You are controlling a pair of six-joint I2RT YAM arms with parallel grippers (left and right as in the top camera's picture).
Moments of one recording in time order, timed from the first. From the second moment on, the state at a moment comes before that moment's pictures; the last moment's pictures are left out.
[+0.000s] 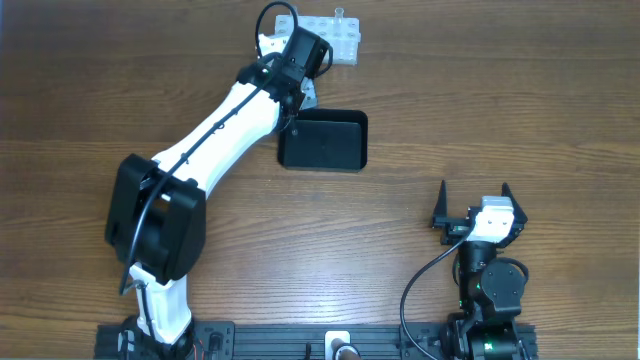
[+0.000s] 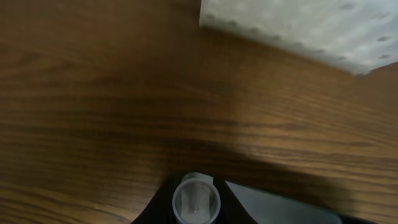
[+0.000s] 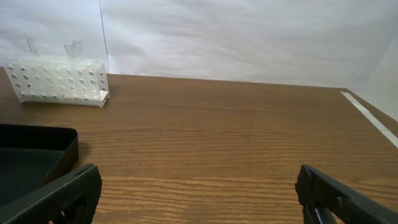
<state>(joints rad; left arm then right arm) -0.51 2.03 1.62 -0.71 -0.32 -0.71 0.05 0.02 0.01 -0.06 0.14 -0.08</state>
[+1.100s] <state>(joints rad) -0.54 2.11 1.62 -0.72 -0.29 -0.73 0.05 0.02 0.01 -0.06 0.14 -0.08</state>
